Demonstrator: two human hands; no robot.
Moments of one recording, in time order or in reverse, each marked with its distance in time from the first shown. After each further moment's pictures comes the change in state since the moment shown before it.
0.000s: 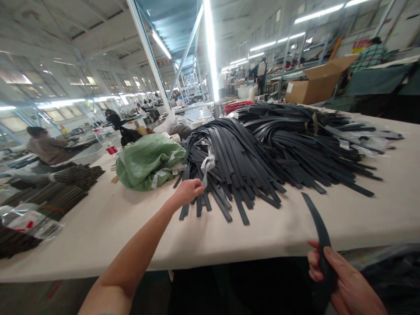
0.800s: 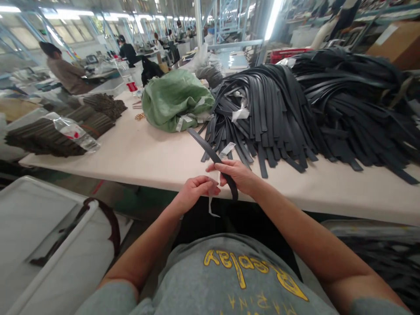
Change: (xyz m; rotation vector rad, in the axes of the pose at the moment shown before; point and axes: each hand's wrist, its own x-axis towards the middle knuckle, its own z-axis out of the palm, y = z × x) left_hand -0.210 0.040 0.039 -1.355 0.074 -0.364; right_hand -0.041 0.046 0.225 -0.508 -1.152 0.141
